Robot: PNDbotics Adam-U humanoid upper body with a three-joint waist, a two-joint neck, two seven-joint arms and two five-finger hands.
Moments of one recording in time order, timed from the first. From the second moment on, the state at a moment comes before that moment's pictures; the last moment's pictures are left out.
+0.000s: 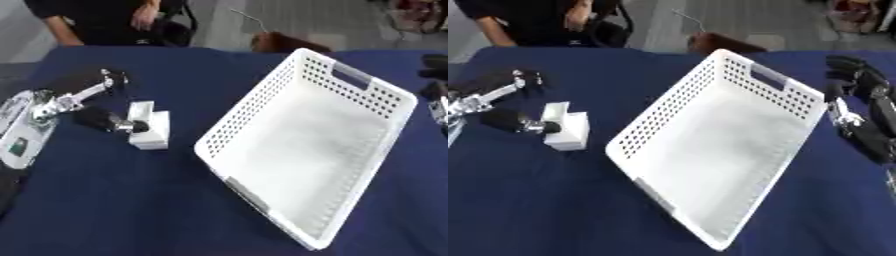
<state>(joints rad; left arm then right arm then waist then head) -0.55 0.72 -0.02 -1.31 -0.64 -0.30 -0.36 -0.50 -0.38 0.01 -1.63 0.28 -0.18 0.18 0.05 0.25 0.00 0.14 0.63</state>
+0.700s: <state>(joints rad) -0.59 0.69 -0.05 -1.25 -0.73 -0.32 -0.35 -0.51 -0.38 0.01 -1.63 0.28 -0.19 0.18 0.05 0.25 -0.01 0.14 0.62</state>
